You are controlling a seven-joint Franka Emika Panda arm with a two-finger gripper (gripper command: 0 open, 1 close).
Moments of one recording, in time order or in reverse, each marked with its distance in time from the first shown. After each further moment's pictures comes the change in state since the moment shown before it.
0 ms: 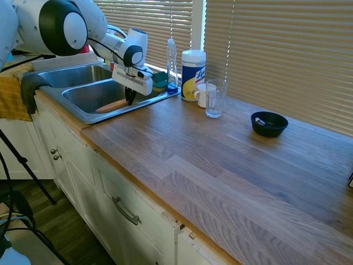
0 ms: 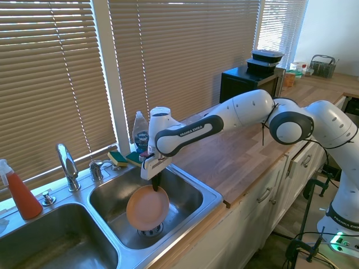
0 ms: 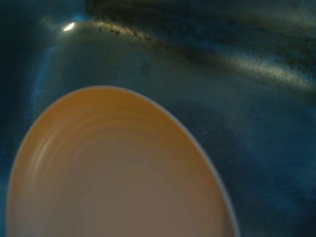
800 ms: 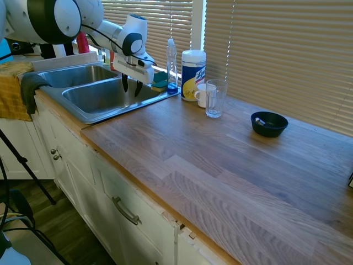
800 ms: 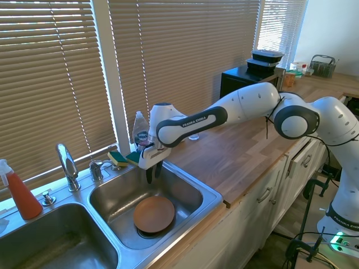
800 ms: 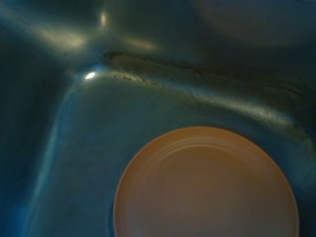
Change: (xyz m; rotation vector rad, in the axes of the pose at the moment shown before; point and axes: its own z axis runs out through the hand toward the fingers) arm -0.009 0.000 -0.063 0.074 0.069 0.016
